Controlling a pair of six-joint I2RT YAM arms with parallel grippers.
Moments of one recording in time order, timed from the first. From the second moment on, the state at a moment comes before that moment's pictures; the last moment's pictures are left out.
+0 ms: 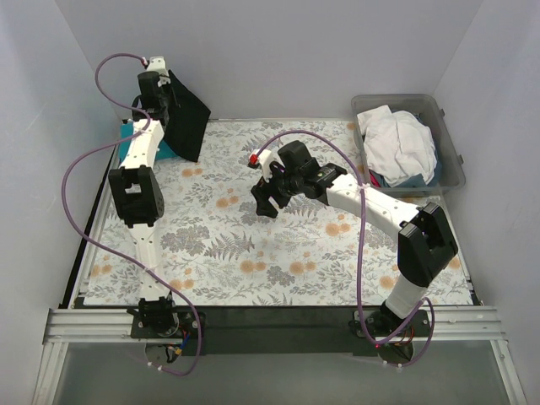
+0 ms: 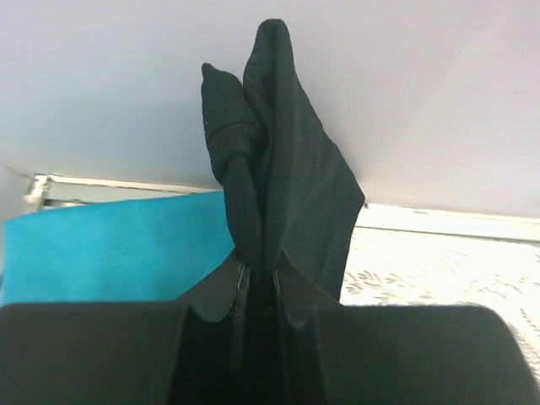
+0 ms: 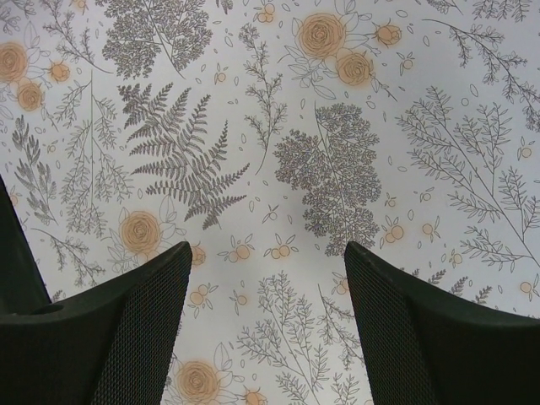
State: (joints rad) left arm 0.04 2.35 2.21 -0.16 -0.02 -0.05; right arm 0.77 1.70 1.38 -0.42 -0.41 -0.18
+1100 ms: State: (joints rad) left arm 0.18 2.35 2.24 -0.20 0.11 -0.11; right arm 0.77 1.70 1.38 -0.42 -0.43 -0.17
